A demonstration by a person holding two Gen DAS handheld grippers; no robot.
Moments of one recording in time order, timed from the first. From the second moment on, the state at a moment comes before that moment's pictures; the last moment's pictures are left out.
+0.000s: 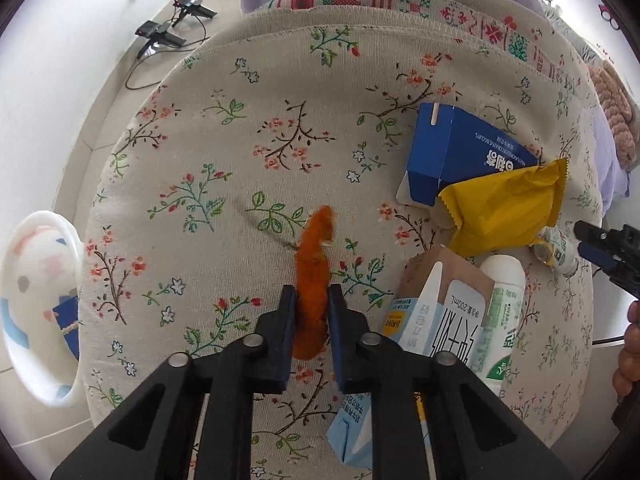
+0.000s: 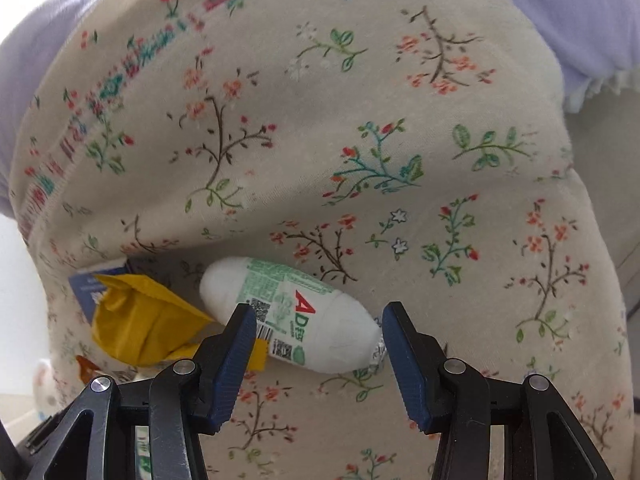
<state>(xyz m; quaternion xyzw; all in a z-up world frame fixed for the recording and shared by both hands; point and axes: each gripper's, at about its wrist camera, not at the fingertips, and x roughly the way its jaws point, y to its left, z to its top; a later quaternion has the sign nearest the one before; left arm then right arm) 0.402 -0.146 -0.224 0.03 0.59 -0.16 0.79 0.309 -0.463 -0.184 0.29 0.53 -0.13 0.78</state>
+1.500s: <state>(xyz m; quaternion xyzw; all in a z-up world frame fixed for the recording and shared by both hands) 0.388 -0.068 -0.165 -0.07 0.56 -0.15 0.81 0.345 -0.367 -0.143 0.14 0.48 0.03 0.87</state>
